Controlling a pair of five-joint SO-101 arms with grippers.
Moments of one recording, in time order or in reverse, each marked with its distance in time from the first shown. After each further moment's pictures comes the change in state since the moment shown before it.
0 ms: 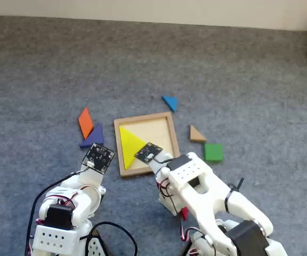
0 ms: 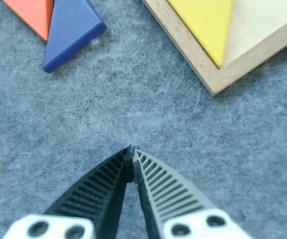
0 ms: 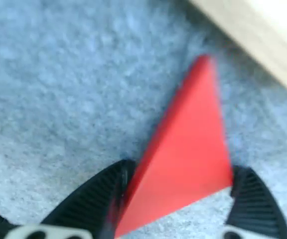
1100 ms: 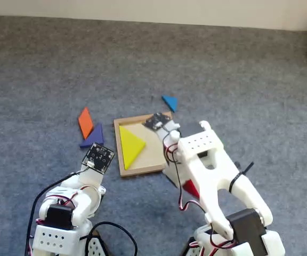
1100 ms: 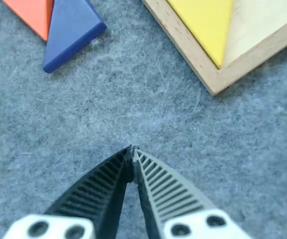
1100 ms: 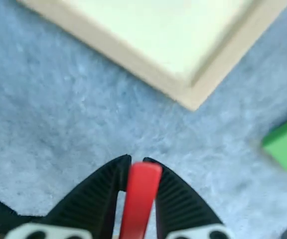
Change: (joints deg) left arm 0.0 0.0 0.0 0.0 0.0; right arm 8.6 1.9 -23.3 14.4 7.1
